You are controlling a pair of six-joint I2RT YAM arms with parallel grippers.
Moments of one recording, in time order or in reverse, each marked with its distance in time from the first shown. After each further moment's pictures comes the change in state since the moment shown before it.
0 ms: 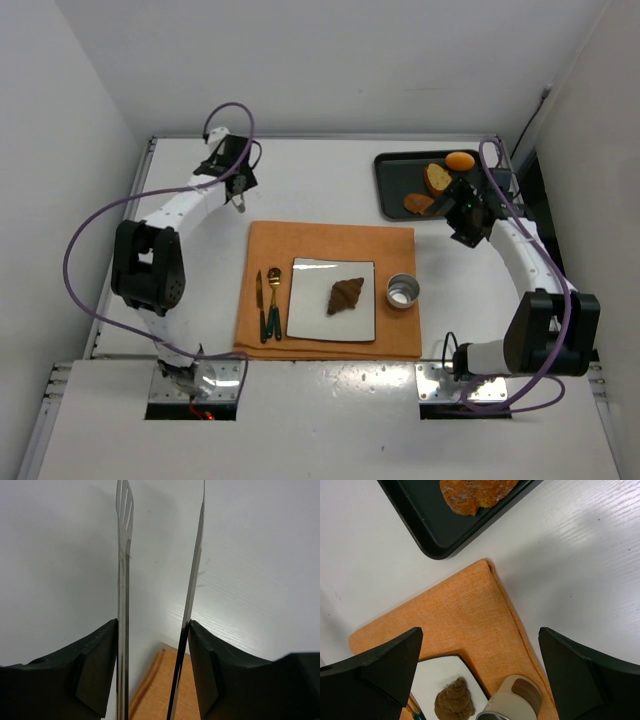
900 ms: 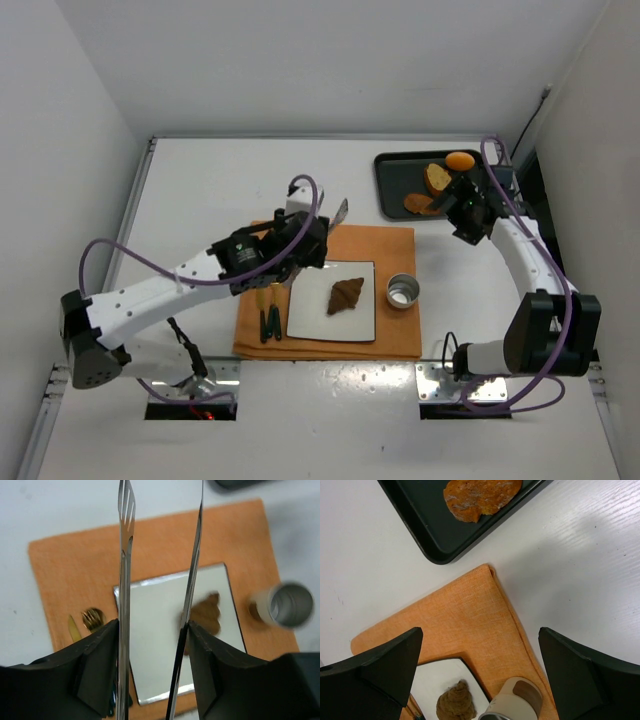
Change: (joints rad) left arm -0.786 -0.514 -0.182 -0.262 -0.074 -0.012; right arm 0.000 0.000 0.026 -0.010 0.016 0.000
